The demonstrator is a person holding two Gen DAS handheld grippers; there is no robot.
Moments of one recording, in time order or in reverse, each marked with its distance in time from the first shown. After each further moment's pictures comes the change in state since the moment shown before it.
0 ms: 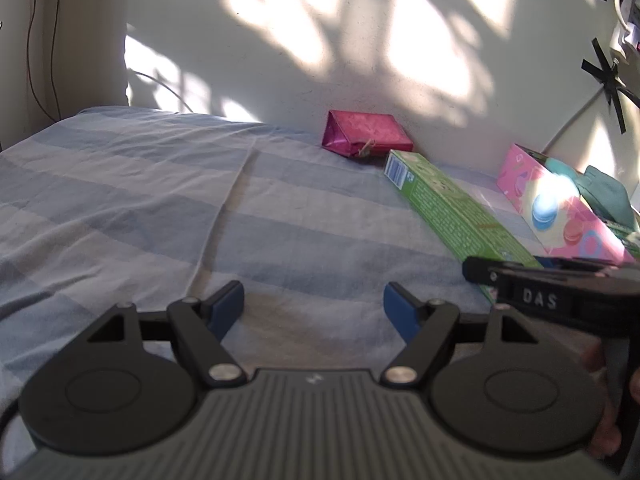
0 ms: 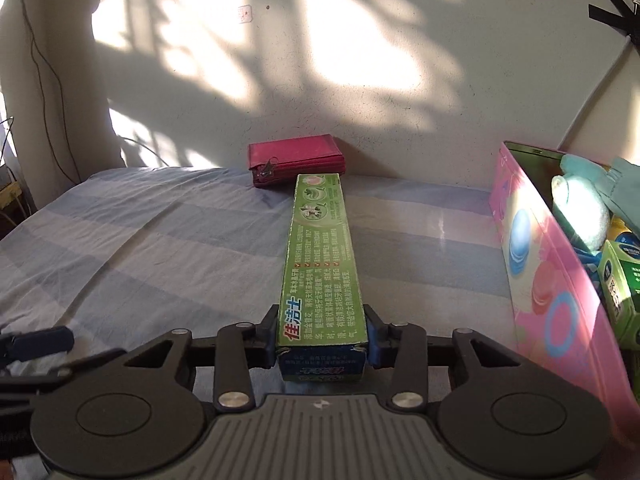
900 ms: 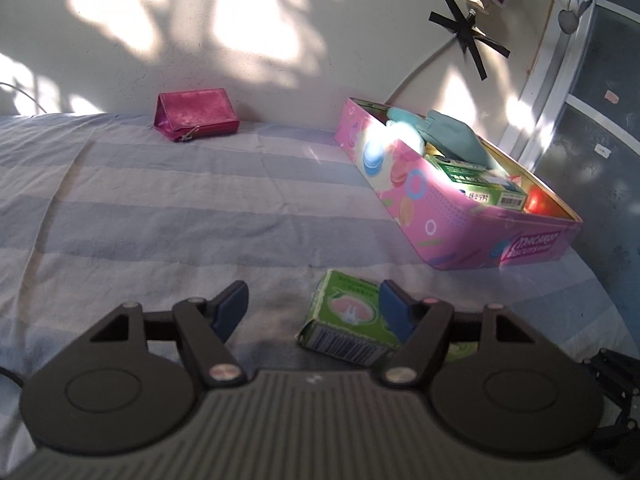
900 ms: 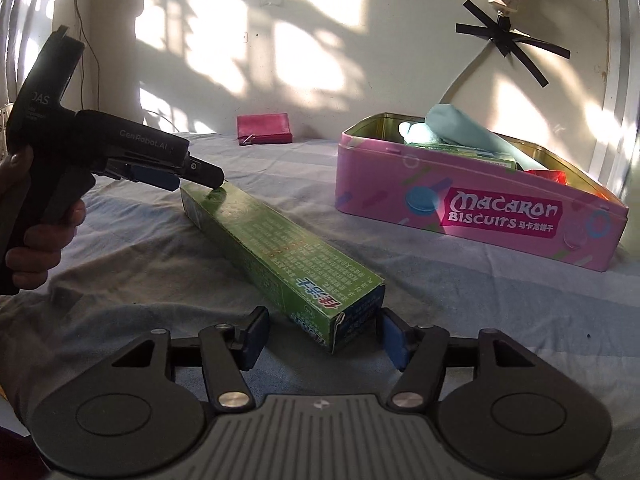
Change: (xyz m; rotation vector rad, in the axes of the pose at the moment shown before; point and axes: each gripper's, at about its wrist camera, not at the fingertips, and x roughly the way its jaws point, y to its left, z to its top) left arm -0.025 -0.063 -0.014 0.121 0.107 -0.393; right arm -0.175 -0.040 -0.128 0.026 -0.050 -0.099
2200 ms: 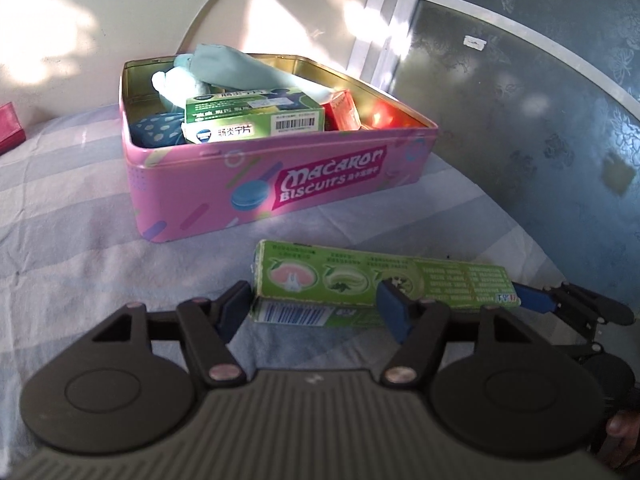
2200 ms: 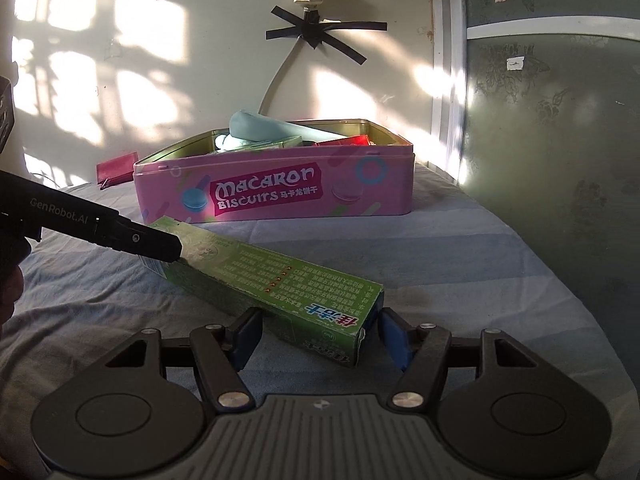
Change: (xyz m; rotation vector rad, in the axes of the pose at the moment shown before) left arm 0.045 -0.170 -0.018 0.243 0.146 -0.220; right arm -0.062 -0.115 -0.038 0.216 -0.051 -0.272
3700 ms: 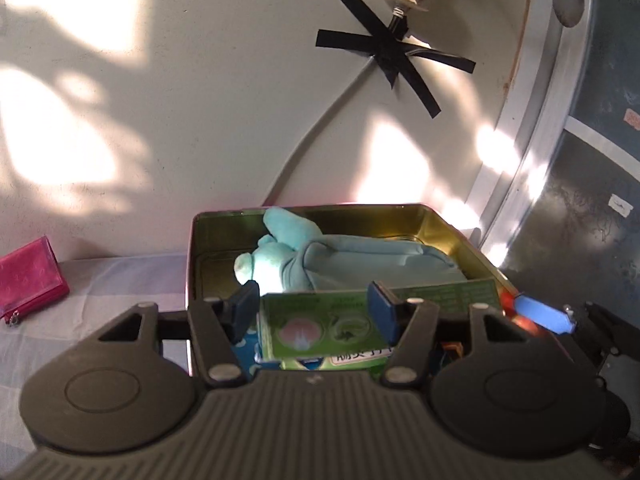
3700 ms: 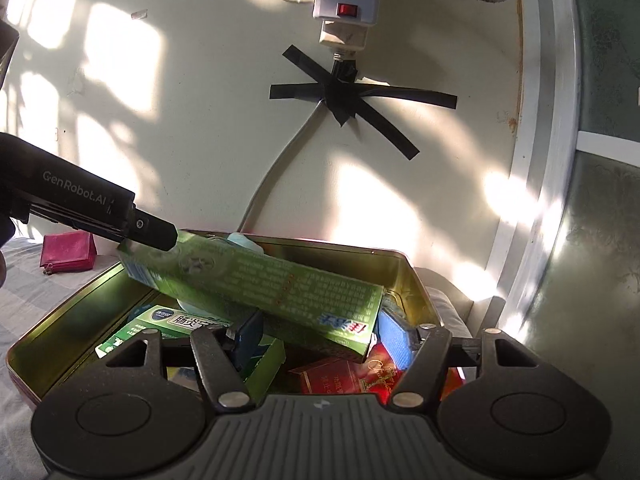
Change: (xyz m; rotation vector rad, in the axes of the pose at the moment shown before) left arm 0.060 0.065 0.168 -0.118 -0.166 0.245; right arm 0.156 0.013 0.168 -0.145 -0.147 0.042
